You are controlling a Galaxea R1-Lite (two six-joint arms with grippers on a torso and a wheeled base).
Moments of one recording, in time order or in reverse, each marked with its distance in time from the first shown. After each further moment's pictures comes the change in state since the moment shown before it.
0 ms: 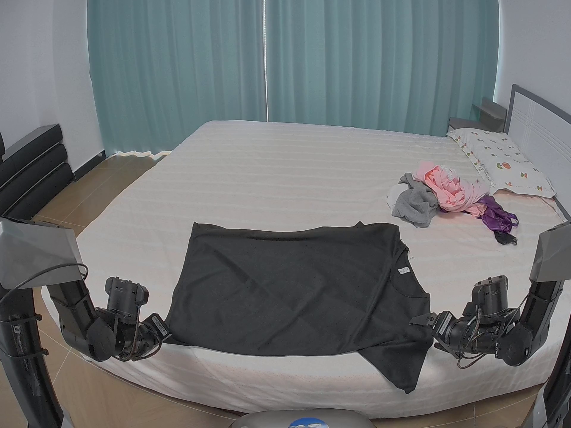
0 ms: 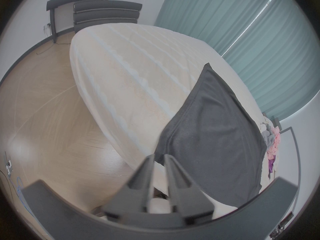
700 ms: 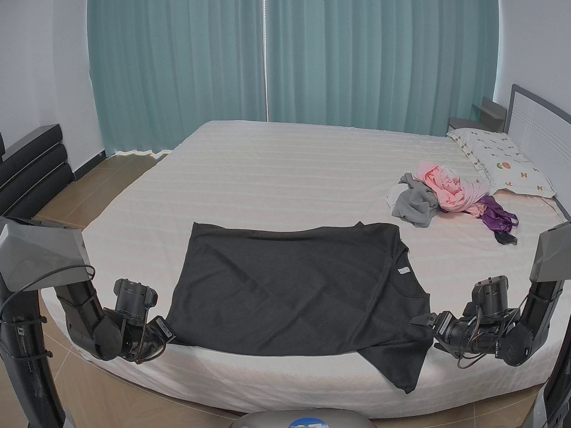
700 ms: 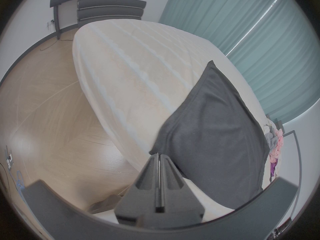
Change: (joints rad) left arm -0.035 0.019 -0.038 0.066 0.046 -0.063; right arm 0.000 -0.001 0.001 0.000 0.001 0.003
